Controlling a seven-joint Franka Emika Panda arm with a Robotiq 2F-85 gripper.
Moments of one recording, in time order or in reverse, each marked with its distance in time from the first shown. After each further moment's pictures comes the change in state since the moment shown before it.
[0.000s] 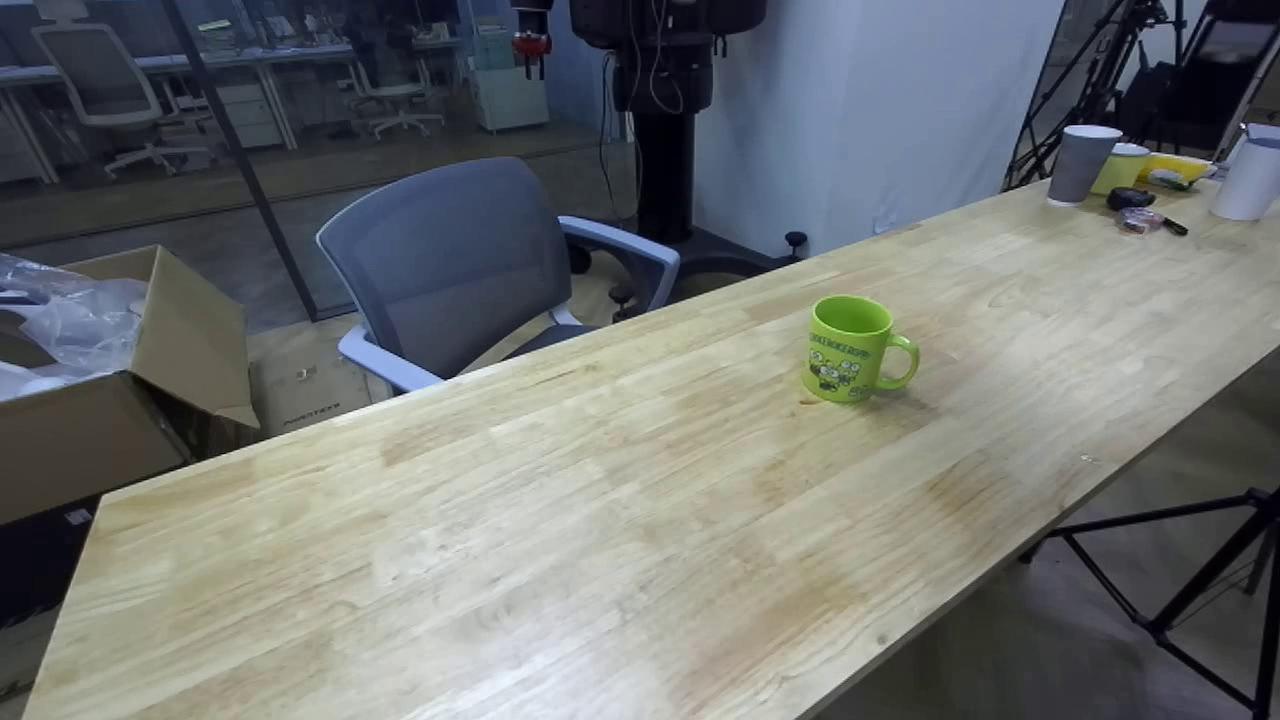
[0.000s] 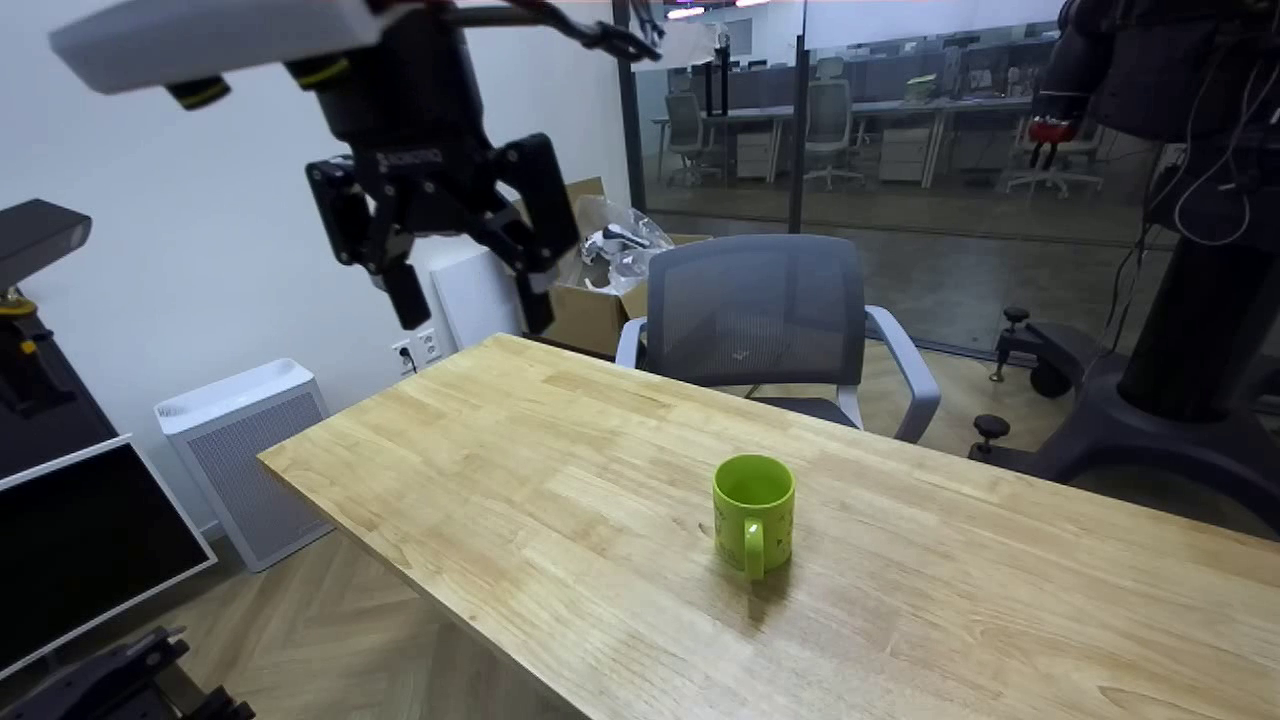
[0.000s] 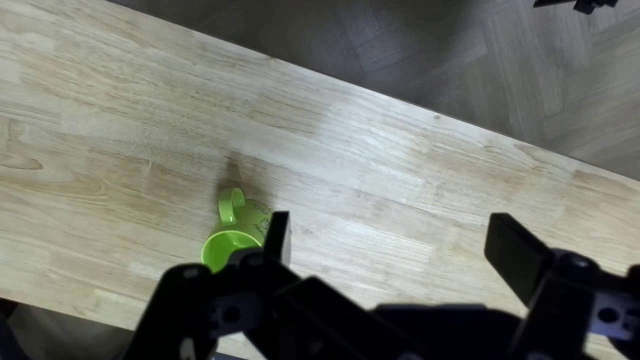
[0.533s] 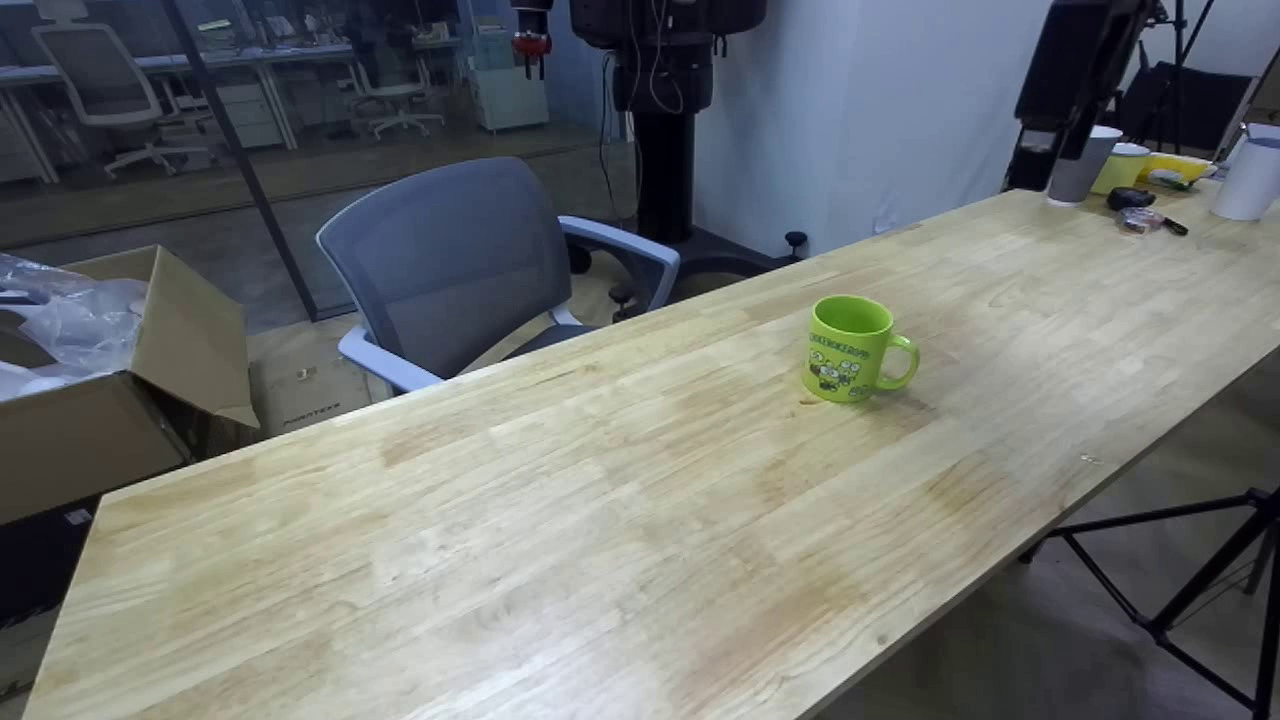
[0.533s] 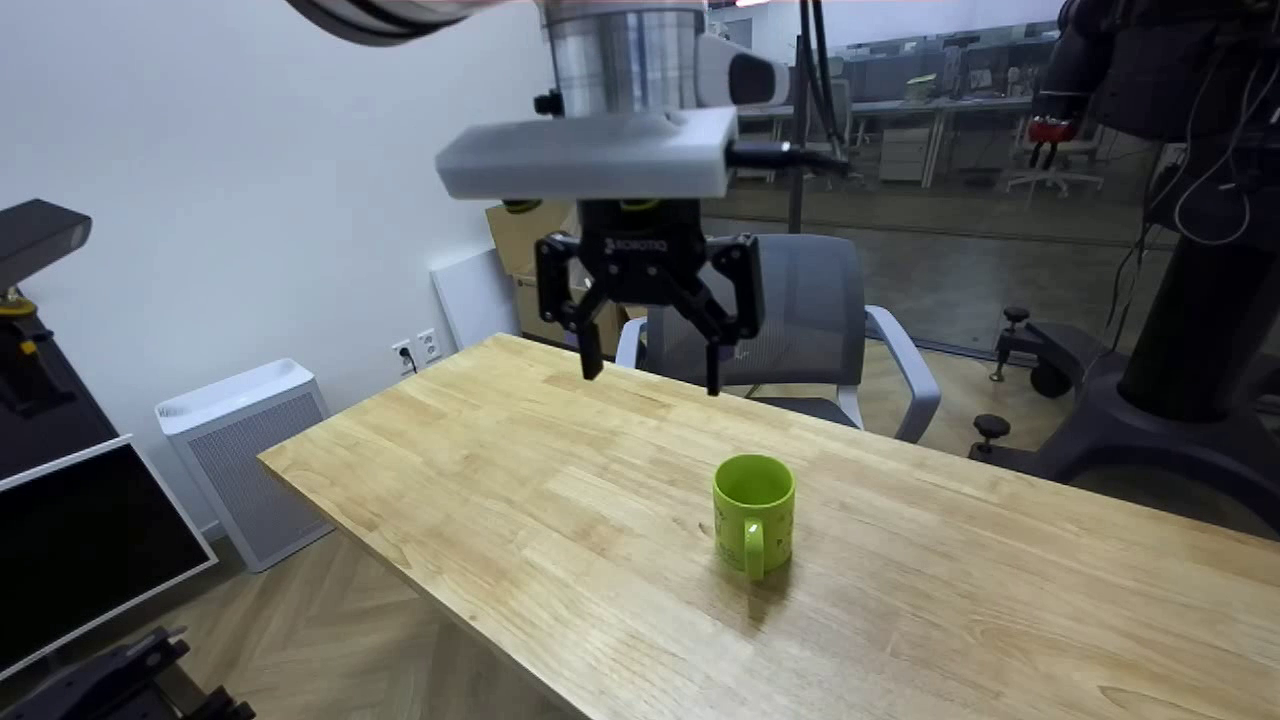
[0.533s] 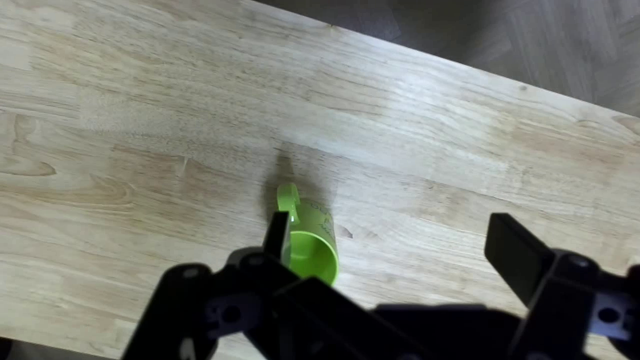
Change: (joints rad) arm -0.066 0.432 -0.082 0.259 0.039 0.097 -0.132
